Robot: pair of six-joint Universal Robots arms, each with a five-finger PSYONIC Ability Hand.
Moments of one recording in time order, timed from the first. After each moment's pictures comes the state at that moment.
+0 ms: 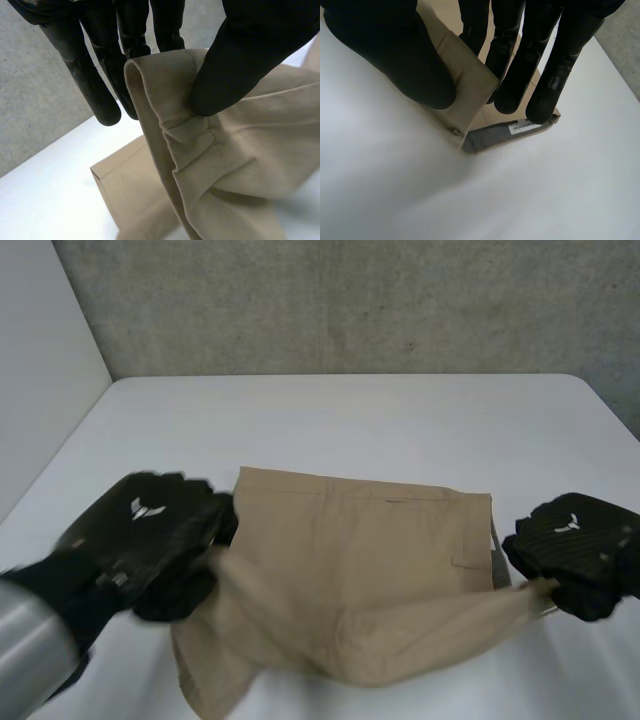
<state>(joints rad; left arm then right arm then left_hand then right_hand) 4.17 -1.34 -1.75 2.79 -1.47 3.38 1.62 -1.65 1.72 0.69 1.13 2.16 1.14 1.20 1.19 1.20 0.96 0.97 1.18 1.18 1.19 0.99</state>
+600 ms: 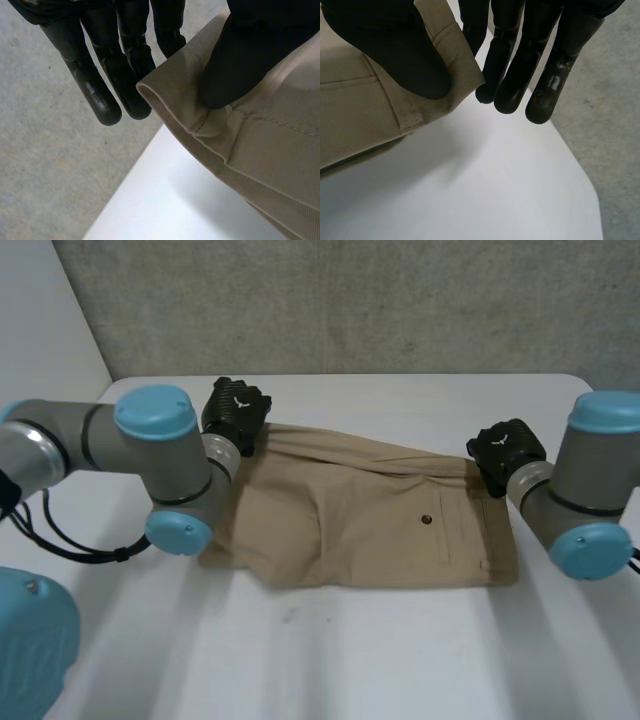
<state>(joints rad) 4.22 -2.47 -0.89 3.33 -1.61 3.76 1.85 -0.84 1.20 -0.09 1.52 2.45 1.14 1.20 1.19 1.20 0.96 0.97 1.18 1.18 1.19 0.99</state>
